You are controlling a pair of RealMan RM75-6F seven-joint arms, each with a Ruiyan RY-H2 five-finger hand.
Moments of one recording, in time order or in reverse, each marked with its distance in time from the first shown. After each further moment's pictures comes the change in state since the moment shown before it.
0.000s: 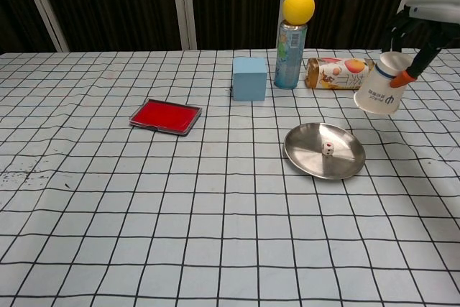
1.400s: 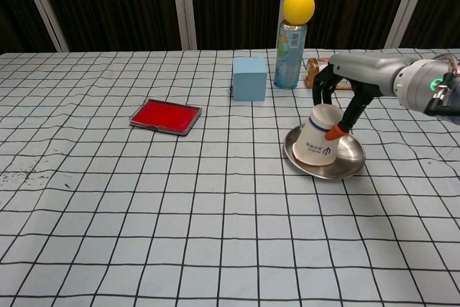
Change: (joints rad) left arm -0.002 -0.002 0.004 0.016 0.017 0.005 -0.011; right arm 0.075 -0.218 -0.085 0.056 -0.057 0.003 0.017
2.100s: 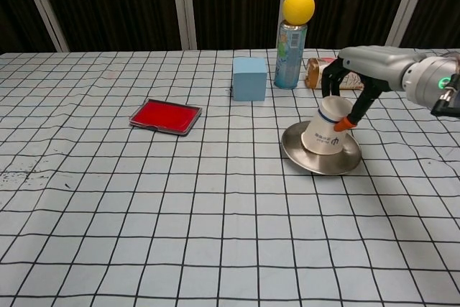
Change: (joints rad) left arm 0.001 -0.001 -0.001 -0.005 -0.005 0.000 0.011; right arm -0.024 -0.003 -0.015 0.129 -0.134 -0.032 0.104
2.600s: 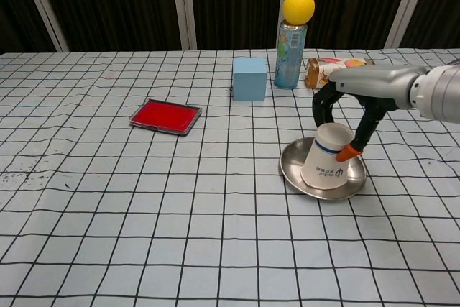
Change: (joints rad) left arm 0.004 -0.001 0.005 0.000 0.014 0.009 -0.001; right arm 0.010 0.130 -0.043 -0.228 -0.023 -0.108 -0.005
